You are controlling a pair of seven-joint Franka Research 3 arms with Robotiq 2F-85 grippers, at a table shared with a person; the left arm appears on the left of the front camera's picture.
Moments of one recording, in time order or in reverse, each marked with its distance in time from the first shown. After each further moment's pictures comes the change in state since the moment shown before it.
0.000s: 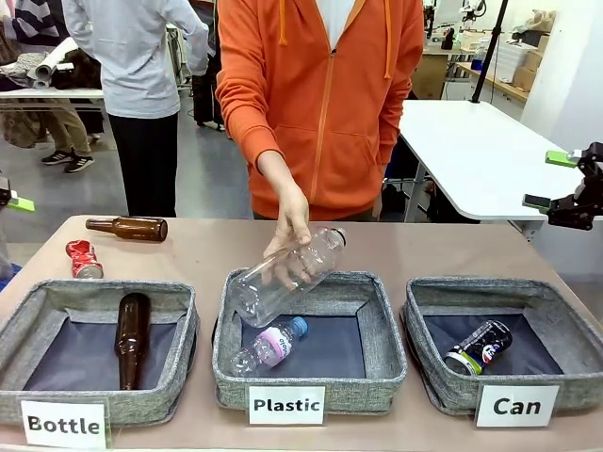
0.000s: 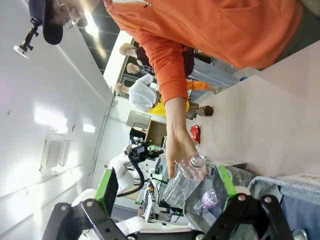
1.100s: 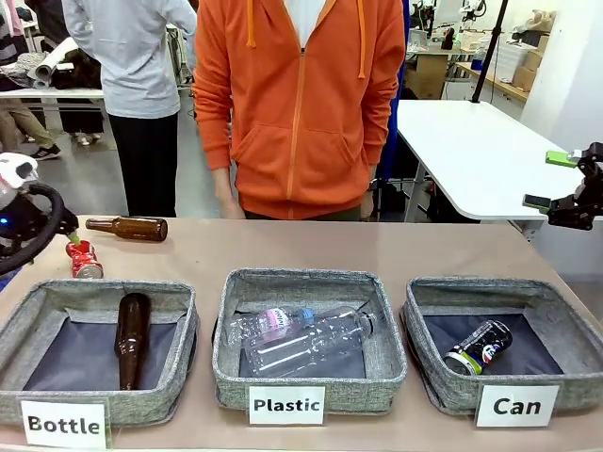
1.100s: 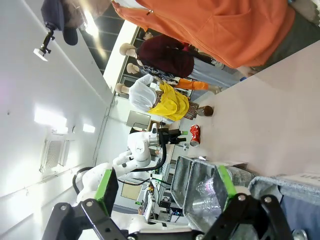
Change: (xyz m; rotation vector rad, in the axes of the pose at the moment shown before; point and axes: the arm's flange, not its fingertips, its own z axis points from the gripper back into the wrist) left arm 0.072 0.026 -0.161 0.459 0.107 0.032; right arm 0.000 0.000 0.000 0.000 0.000 0.000
